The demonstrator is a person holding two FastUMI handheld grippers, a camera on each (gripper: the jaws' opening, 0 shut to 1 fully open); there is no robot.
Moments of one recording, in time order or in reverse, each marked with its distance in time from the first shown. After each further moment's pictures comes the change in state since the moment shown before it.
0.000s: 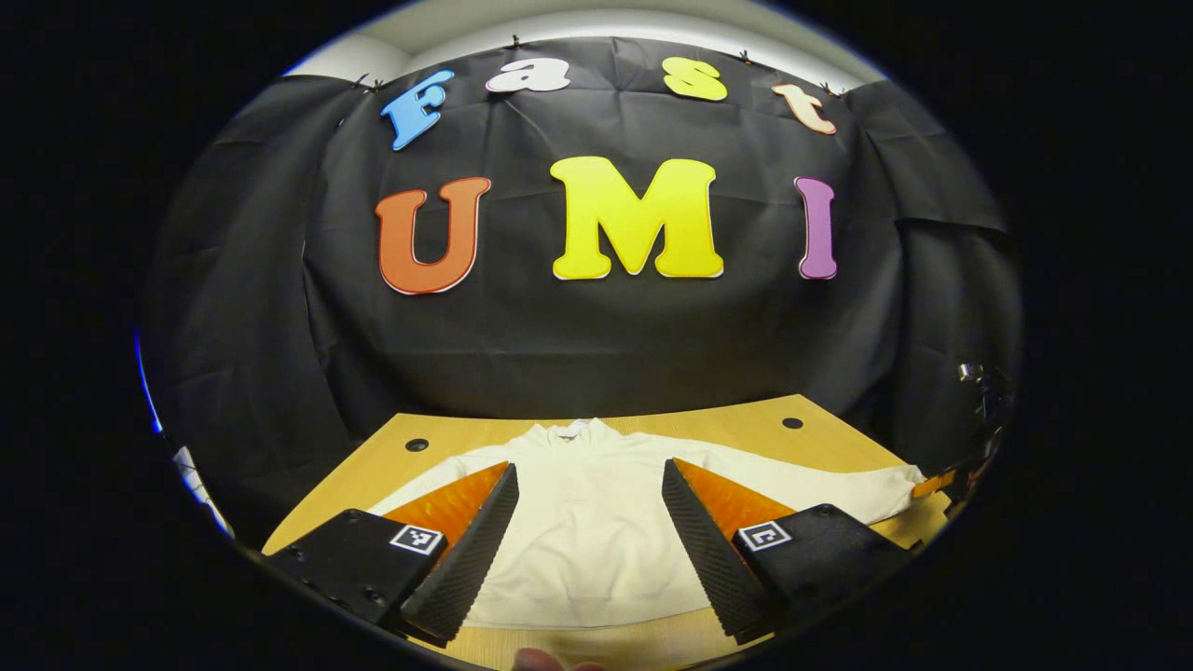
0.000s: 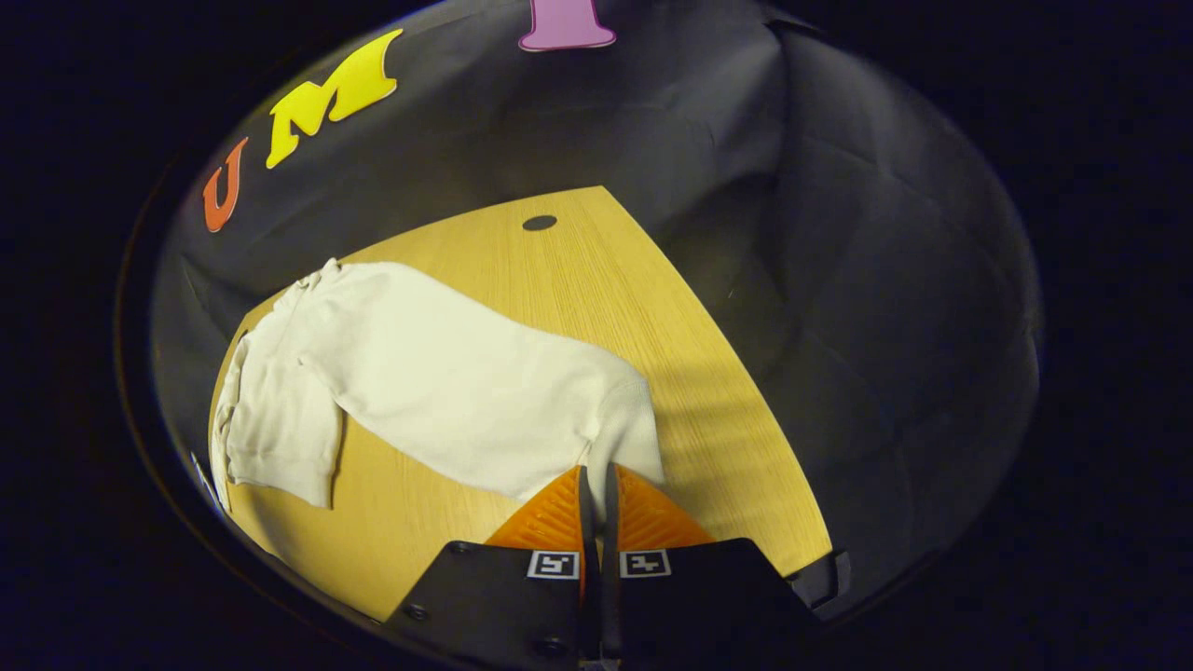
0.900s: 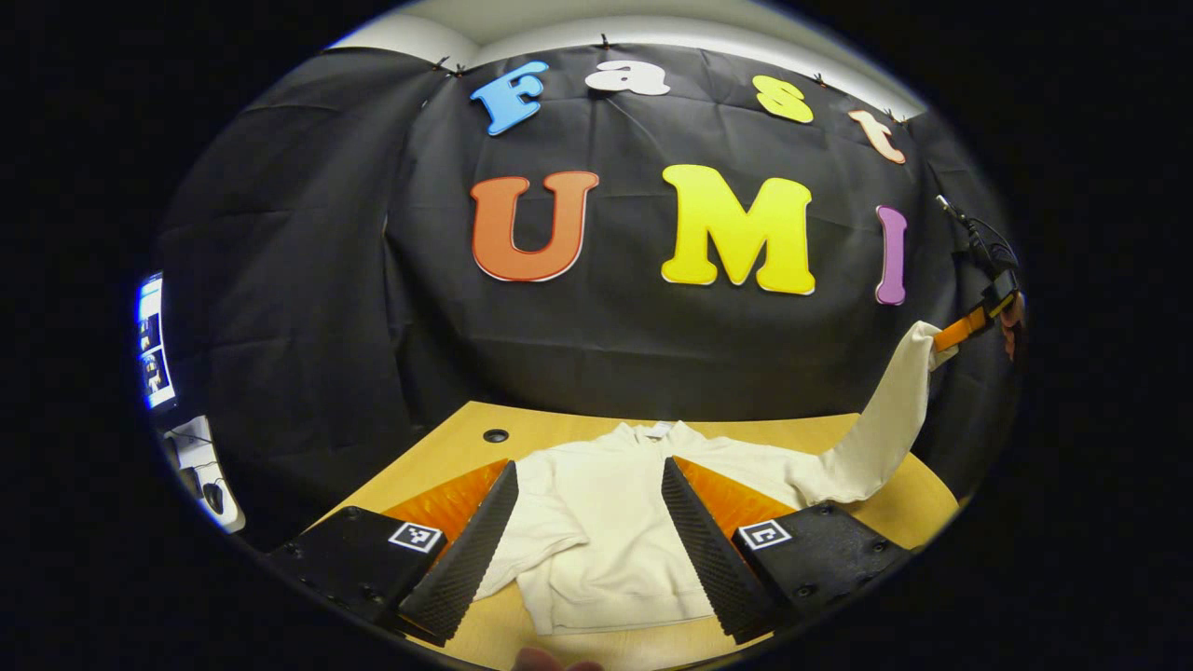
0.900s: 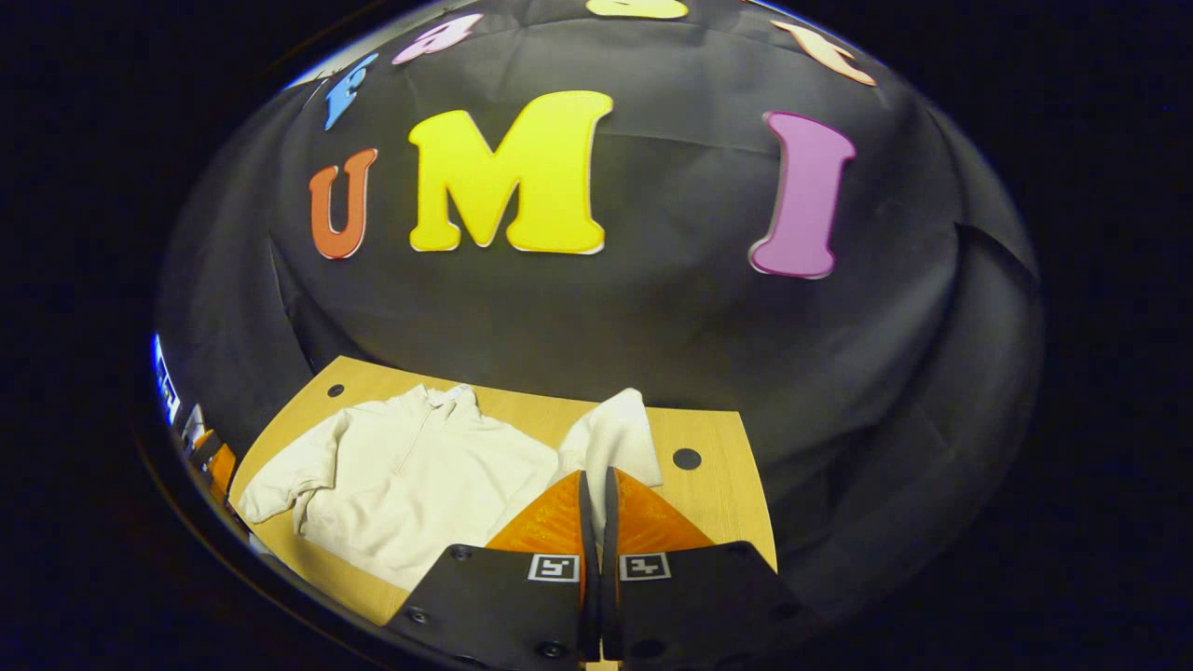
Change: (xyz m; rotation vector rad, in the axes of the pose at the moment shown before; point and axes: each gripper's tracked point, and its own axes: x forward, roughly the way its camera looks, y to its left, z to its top) left arm -0.021 0.134 -0.005 -0.086 -0.027 0.173; right arm -0.104 0.266 0.236 -0.377 -0.318 0.221
